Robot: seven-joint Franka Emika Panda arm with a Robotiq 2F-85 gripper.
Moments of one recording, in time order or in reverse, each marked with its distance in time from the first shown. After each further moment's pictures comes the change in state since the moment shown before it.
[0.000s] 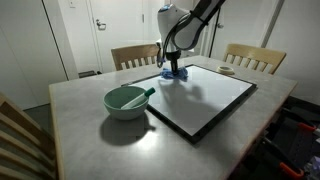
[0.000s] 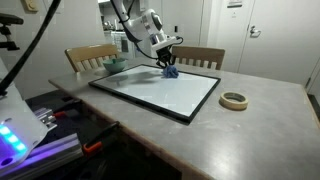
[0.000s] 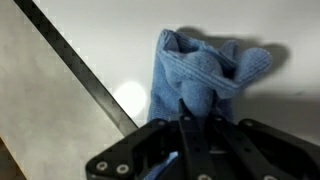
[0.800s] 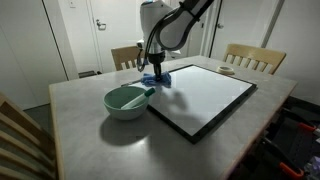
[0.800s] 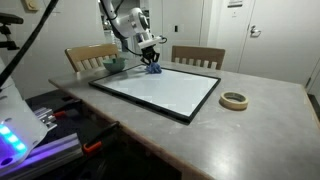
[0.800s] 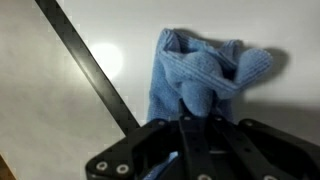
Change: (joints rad) arm 0.024 0.006 0.156 0.025 0.017 -0.003 -0.069
